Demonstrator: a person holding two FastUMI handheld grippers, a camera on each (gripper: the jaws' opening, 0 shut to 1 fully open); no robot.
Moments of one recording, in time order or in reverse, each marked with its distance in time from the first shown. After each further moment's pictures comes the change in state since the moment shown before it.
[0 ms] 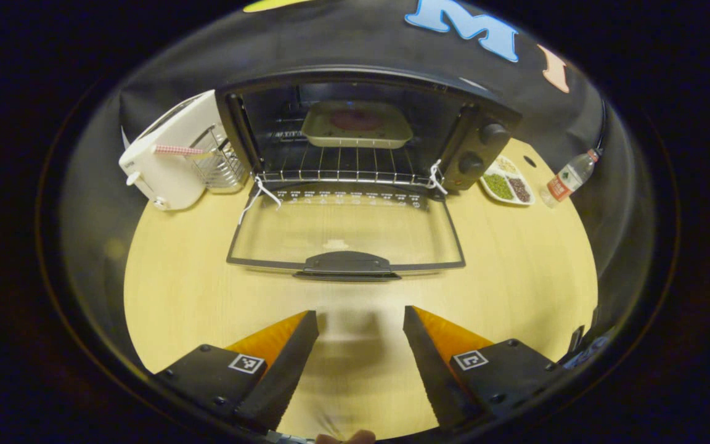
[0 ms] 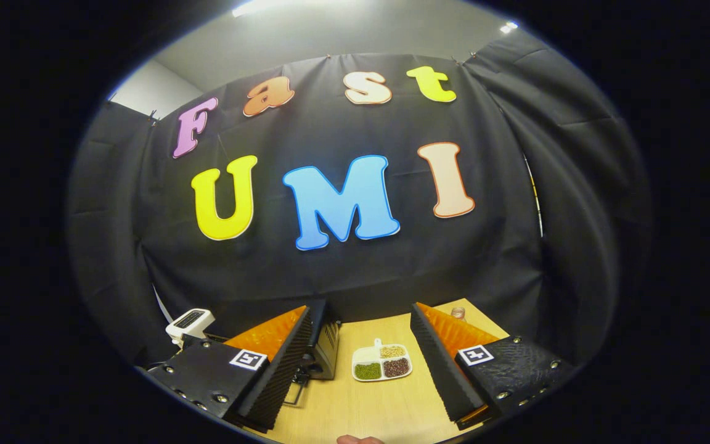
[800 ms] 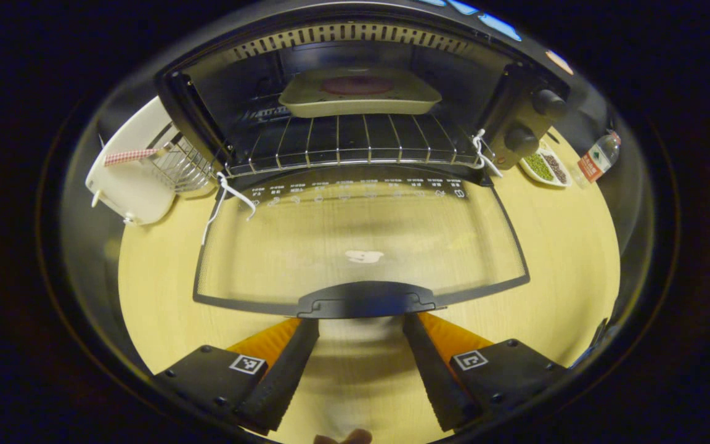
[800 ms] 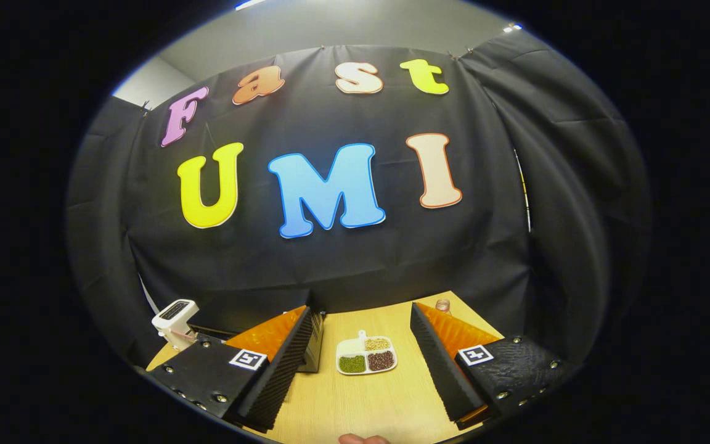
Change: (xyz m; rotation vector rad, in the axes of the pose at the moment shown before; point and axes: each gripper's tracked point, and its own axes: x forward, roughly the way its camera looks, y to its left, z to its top) left arm 0.054 0.013 0.009 0.046 0.076 0.031; right arm 0.006 -0.005 -0.014 -0.013 0.047 -0.031
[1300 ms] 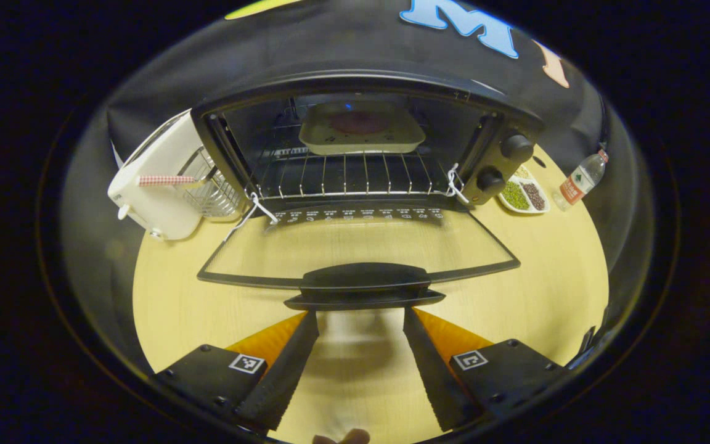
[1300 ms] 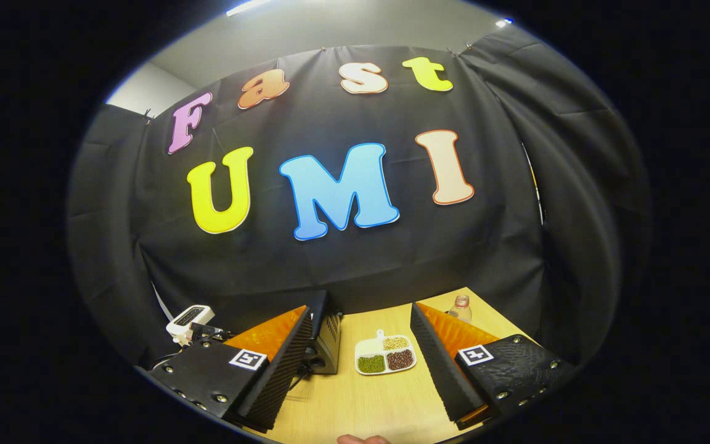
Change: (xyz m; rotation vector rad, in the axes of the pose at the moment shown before) left arm -0.045 -0.002 0.012 0.002 -0.121 0.004; right arm 0.000 0.023 -0.005 0.046 -0.002 0.052
